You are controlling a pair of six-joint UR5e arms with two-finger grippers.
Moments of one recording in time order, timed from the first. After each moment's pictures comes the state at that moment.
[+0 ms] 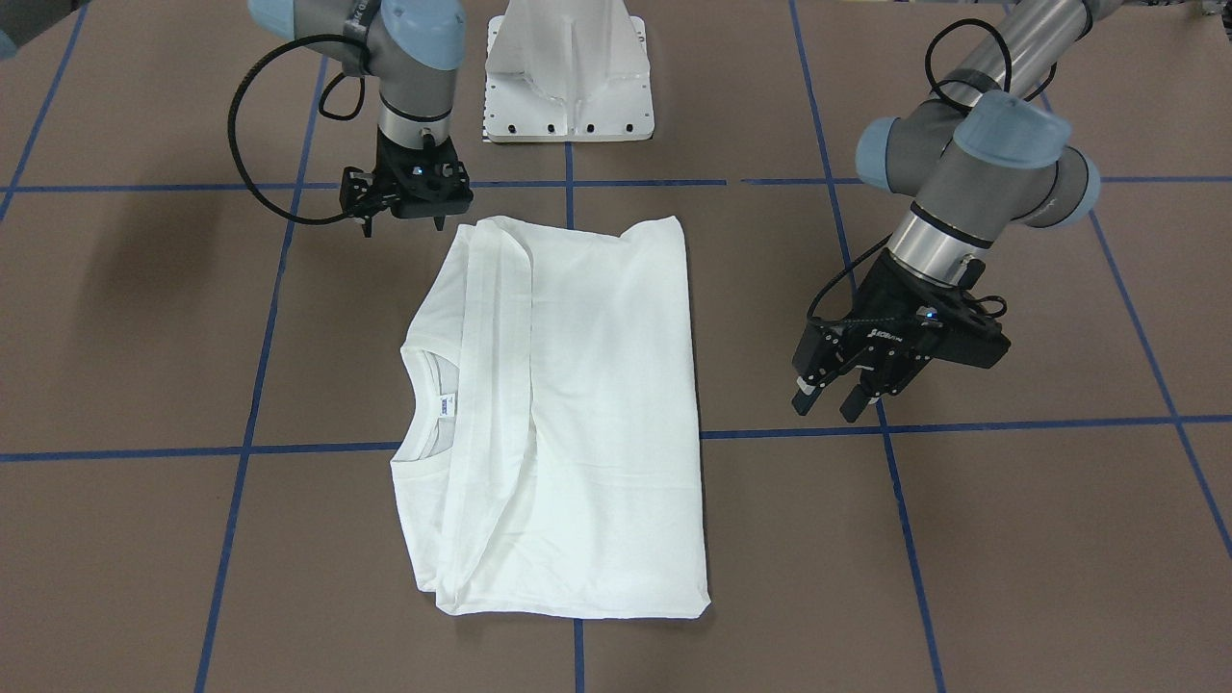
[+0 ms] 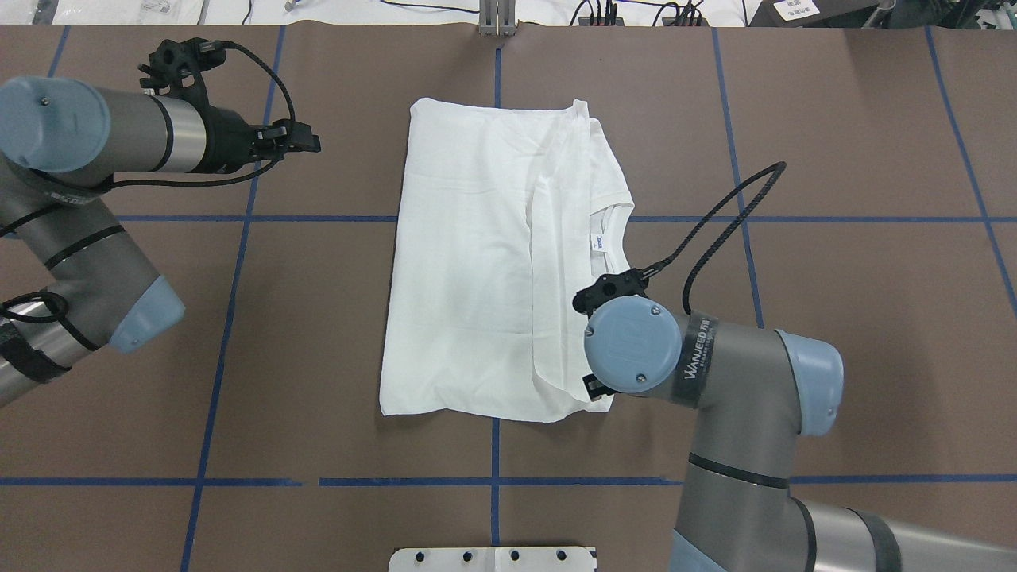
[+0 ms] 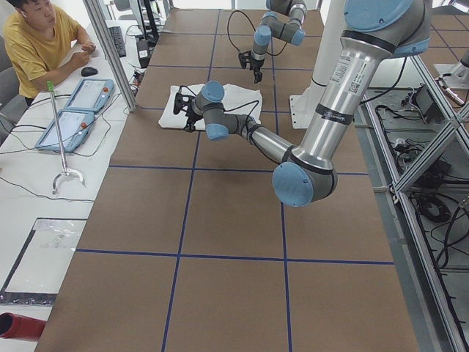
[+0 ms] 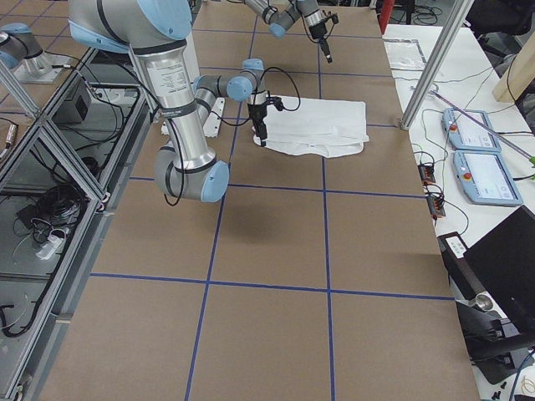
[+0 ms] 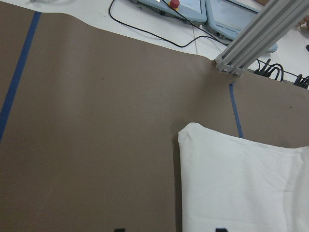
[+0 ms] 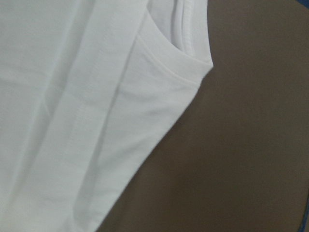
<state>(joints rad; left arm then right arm) -0.84 -1.94 -1.62 -2.38 -1.86 -1.24 0.35 -1.05 1.93 -1.94 1.62 0.95</state>
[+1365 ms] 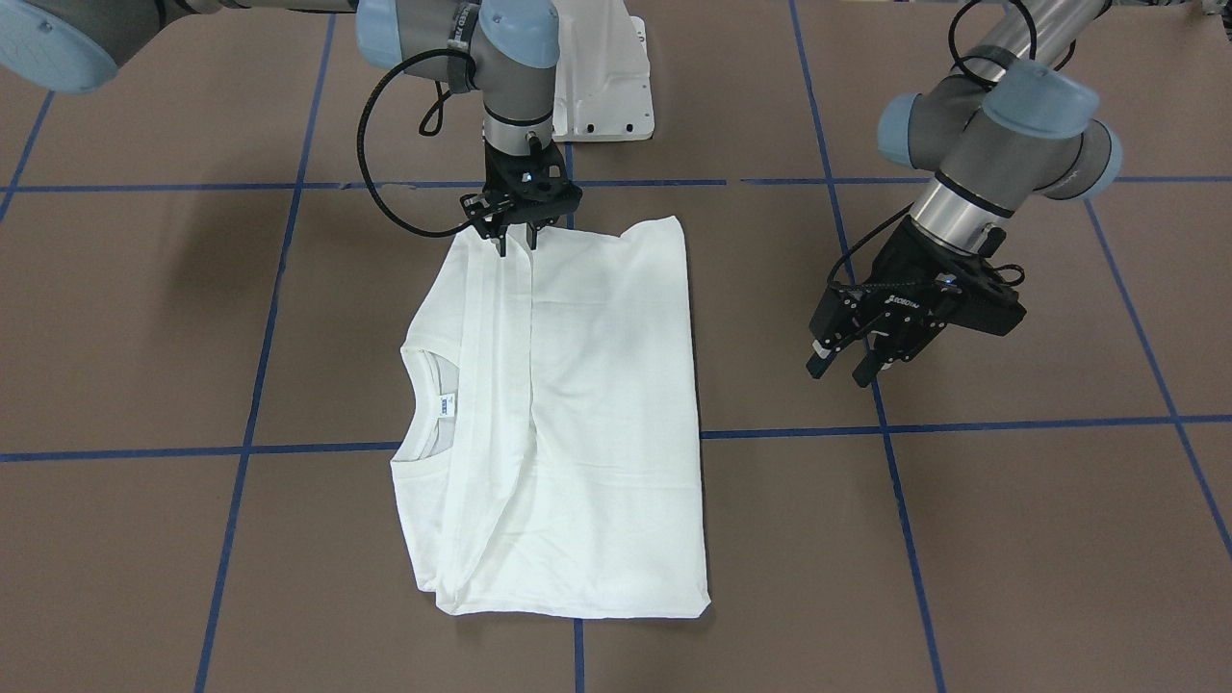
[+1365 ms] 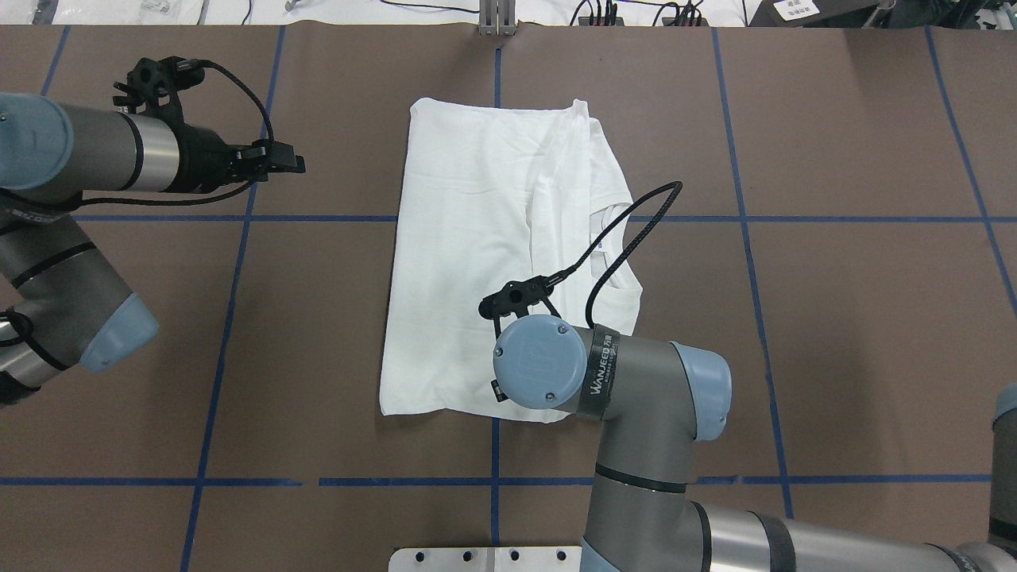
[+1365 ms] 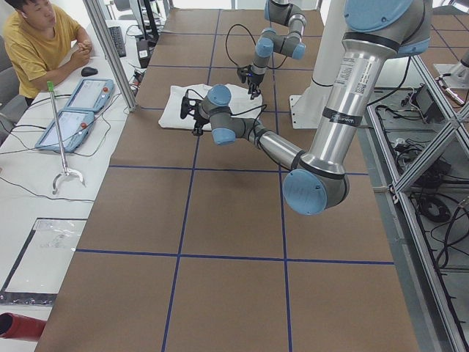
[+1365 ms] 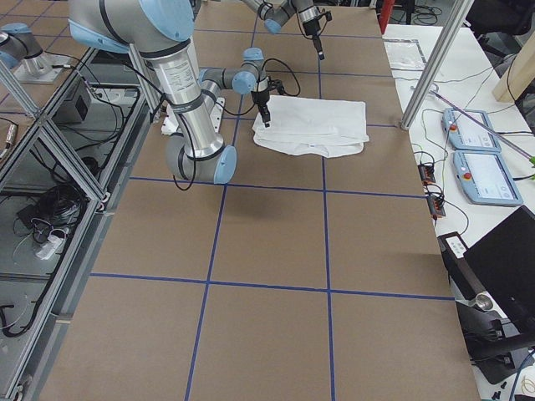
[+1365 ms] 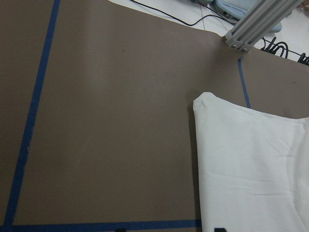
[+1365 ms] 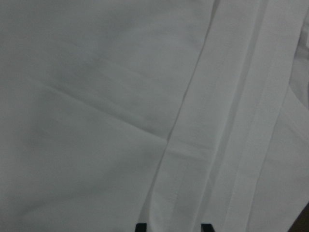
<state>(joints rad) -0.84 -1.89 -1.67 -2.38 -1.90 -1.25 0.30 -0.92 1.76 -1.73 1.59 0.99</state>
